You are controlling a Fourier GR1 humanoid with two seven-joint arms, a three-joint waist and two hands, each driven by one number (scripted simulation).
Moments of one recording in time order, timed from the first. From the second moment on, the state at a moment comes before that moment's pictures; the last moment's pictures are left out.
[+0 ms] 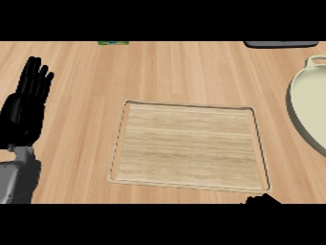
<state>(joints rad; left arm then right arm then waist) -0.24 0.21 0.11 -1.57 0.14 0.11 0.06 0.42 -0.16 0.64 -2.38 1.40 0.07 0.14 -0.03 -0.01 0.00</state>
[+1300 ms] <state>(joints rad) -0.27 0.21 0.12 -1.56 0.14 0.10 0.07 0.03 -0.39 -0.51 -1.99 0.72 0.16 -0.06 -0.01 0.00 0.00</state>
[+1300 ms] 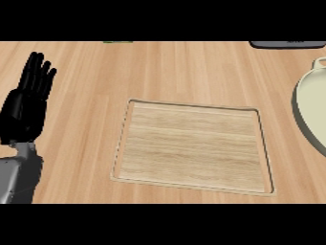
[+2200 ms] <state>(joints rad) -0.30 0.18 0.09 -1.54 0.12 0.09 0.06 -0.37 -0.71 -0.56 -0.87 0.72 0.05 -0.50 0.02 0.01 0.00</state>
